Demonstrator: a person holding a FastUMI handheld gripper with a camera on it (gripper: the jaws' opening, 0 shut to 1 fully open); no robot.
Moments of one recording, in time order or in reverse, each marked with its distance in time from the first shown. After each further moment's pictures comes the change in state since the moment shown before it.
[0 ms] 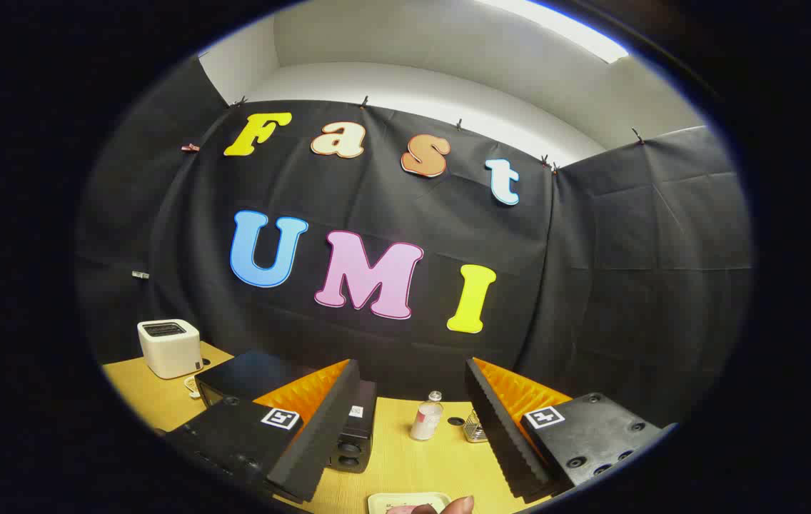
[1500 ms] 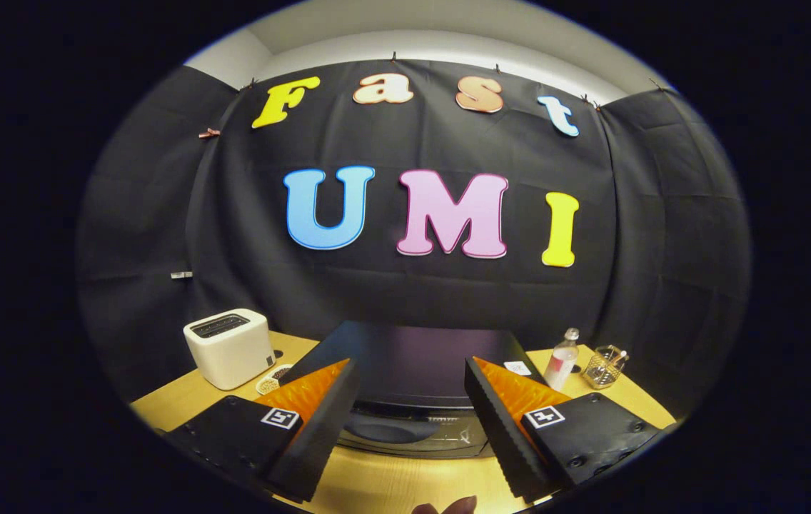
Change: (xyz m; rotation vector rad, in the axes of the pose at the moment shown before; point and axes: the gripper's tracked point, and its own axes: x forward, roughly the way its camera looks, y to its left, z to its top) arm 0.053 0.225 -0.120 0.159 0.224 0.178
